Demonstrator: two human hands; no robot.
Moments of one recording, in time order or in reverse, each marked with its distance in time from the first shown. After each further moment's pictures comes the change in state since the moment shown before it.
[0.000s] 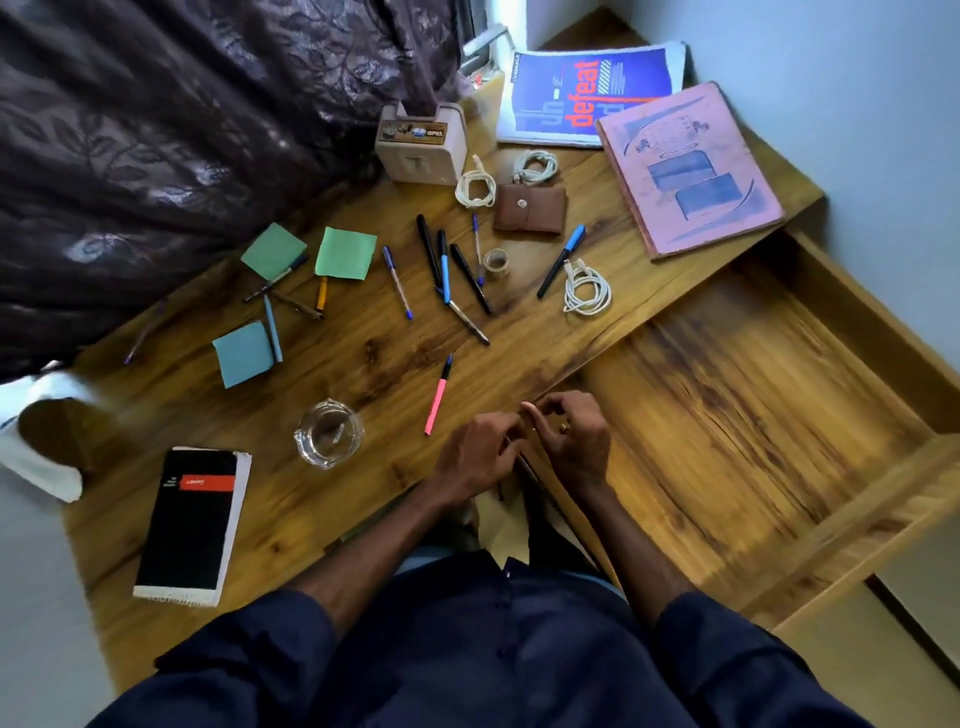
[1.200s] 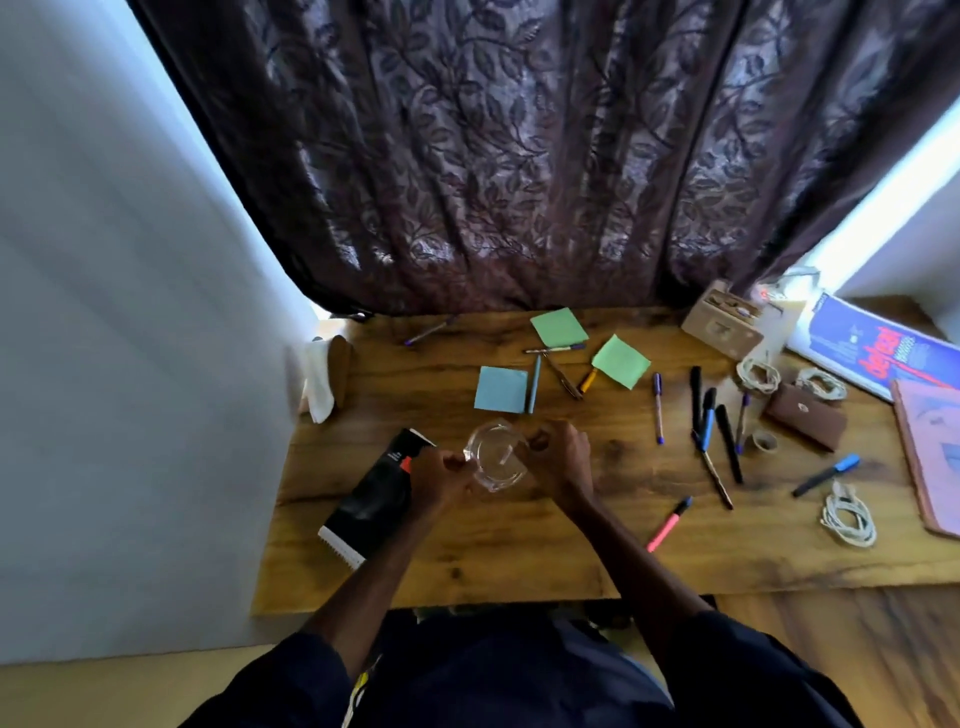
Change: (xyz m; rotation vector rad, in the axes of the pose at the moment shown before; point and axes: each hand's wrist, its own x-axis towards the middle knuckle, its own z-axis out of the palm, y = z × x) left_hand -0.197 -0.252 -0.155 -0.613 0.735 -0.789; right_hand 0.017 -0.308 0.216 -0.017 -0.576 -0.210
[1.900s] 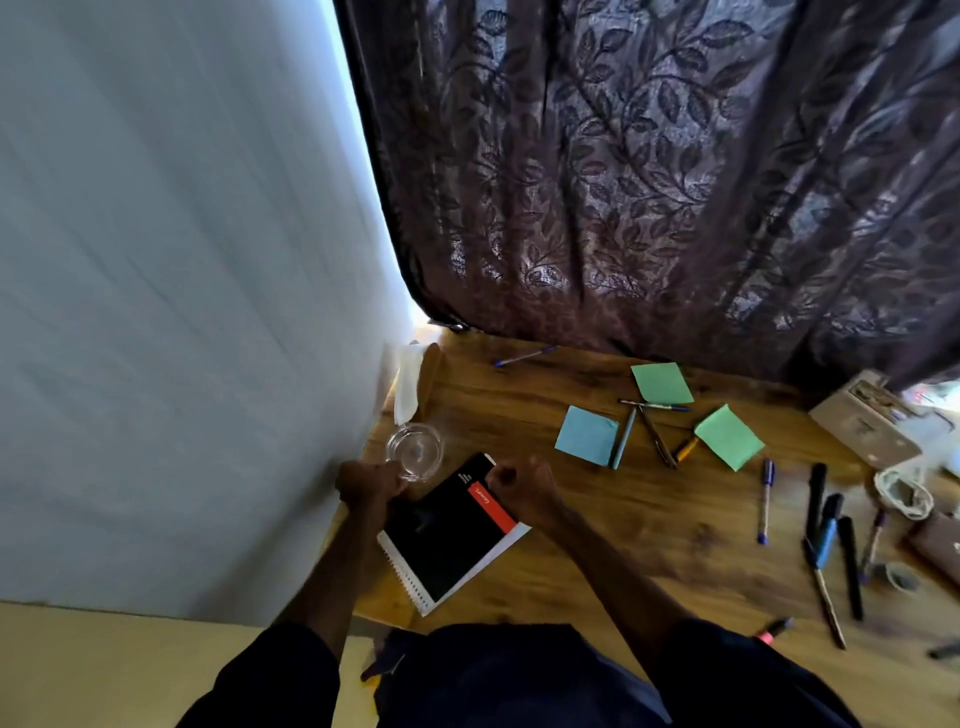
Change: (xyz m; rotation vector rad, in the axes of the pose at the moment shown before) left_hand 0.054 -0.108 -0.137 -0.373 0.562 -0.684; right_hand 0.042 -0.063 0.124 -0.053 -0.514 -0.222
